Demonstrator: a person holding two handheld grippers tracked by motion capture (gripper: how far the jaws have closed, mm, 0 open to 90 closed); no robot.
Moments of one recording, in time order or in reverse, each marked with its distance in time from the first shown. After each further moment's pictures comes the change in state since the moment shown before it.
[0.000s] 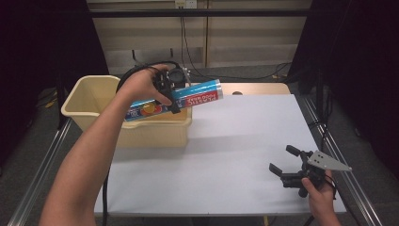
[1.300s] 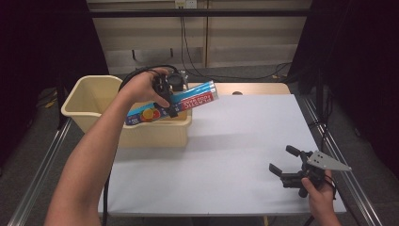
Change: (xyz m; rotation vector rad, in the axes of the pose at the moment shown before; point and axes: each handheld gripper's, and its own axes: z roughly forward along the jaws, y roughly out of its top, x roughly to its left) left arm 0.011 -0.010 0.021 0.030 -0.081 -0.026; right arm 0.000 -0.001 0.000 0.007 0.001 0.000
